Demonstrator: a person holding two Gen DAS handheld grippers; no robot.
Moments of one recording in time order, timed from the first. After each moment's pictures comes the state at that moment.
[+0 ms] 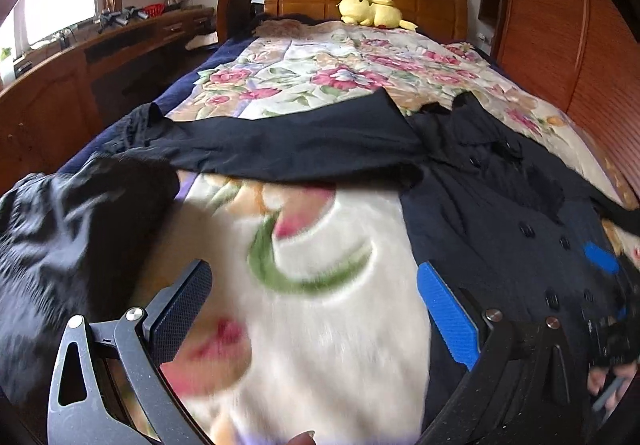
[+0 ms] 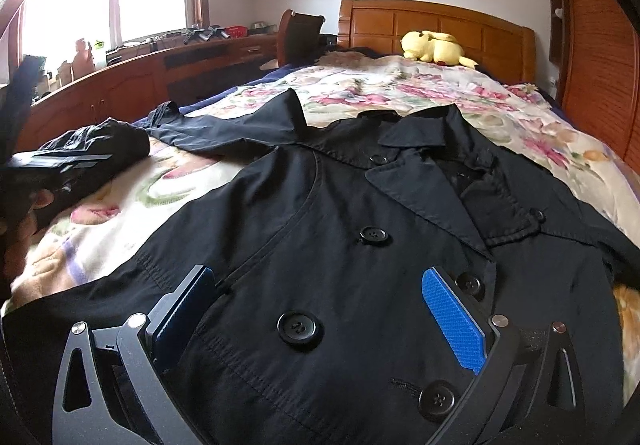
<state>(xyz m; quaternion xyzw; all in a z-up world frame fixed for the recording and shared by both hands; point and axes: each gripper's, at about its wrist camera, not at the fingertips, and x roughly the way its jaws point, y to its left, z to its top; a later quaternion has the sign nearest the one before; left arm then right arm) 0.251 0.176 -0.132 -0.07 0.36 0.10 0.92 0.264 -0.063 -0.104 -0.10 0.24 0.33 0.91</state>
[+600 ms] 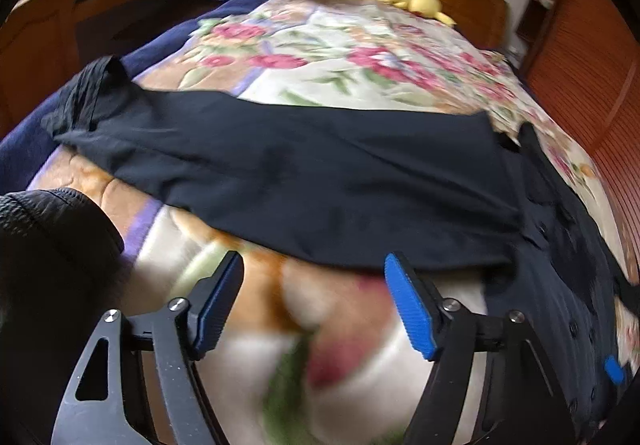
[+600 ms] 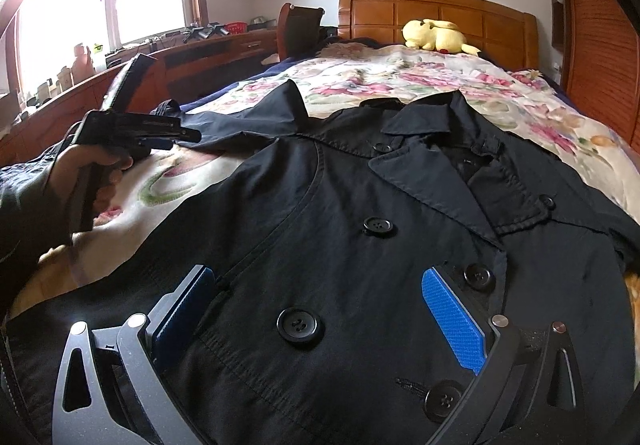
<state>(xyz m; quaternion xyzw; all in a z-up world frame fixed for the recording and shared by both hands) 0.368 0.256 -0.183 -0.17 0.41 0.10 0.89 0.271 -0.051 -0.107 -0.09 0.25 0.34 0.90</state>
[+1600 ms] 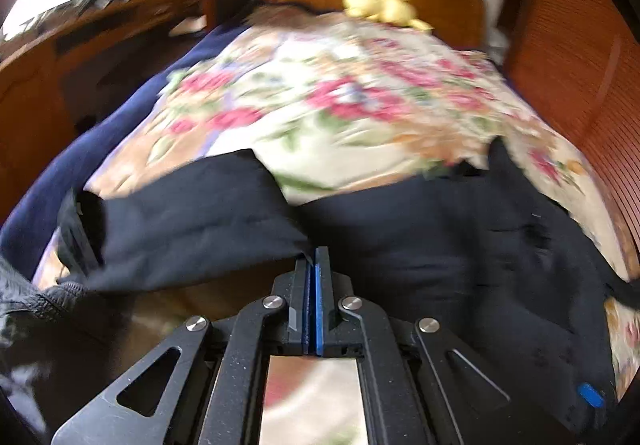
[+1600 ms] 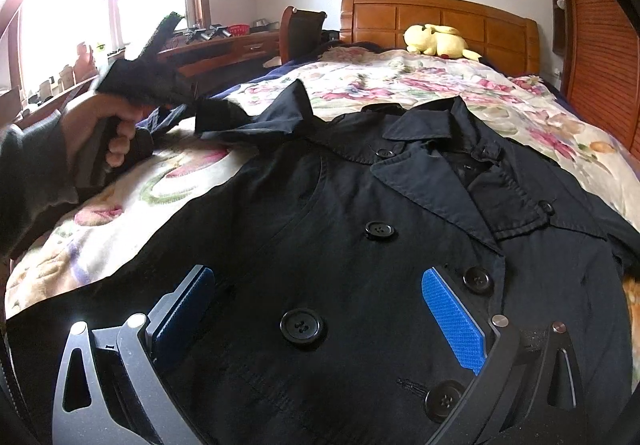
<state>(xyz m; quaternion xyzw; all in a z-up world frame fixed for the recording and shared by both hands) 0.396 0.201 -0.106 -0.10 0.38 0.07 0.92 0.269 -0.052 -0.107 -0.09 0.25 0.34 0.90</state>
